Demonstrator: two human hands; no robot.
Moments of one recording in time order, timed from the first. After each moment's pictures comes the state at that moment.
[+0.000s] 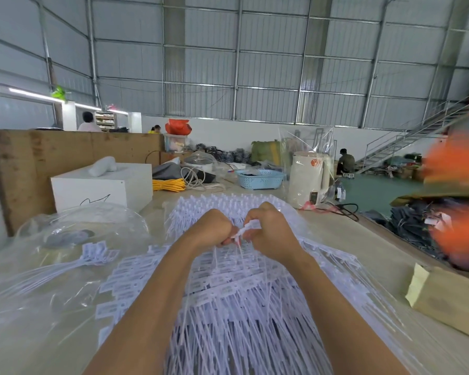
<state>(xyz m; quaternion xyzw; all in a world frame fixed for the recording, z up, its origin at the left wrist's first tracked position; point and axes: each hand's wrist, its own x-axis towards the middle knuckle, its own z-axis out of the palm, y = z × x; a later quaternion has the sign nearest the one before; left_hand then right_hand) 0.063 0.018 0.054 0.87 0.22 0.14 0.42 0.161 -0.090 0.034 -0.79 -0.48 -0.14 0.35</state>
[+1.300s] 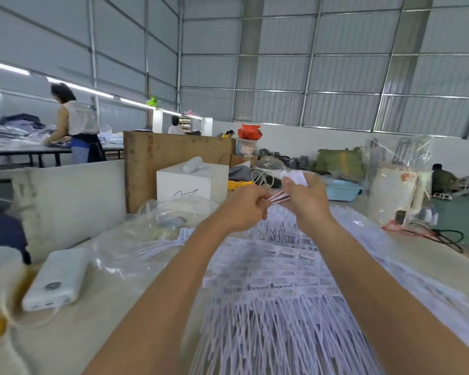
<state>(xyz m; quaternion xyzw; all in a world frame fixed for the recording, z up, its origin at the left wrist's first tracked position) -0.032 0.065 0.083 0.90 0.17 0.32 0.24 0.074 -0.005 0.095 -0.57 -0.33 0.12 0.75</state>
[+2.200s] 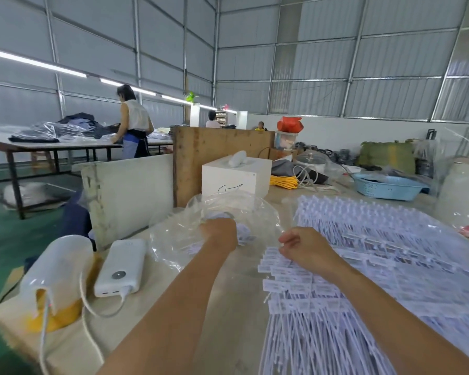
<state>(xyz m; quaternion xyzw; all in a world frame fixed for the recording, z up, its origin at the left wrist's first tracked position) -0.082 0.200 -0.013 0.83 0.55 0.10 -0.04 0.050 0.056 0.001 -0.75 -0.52 0.15 0.39</state>
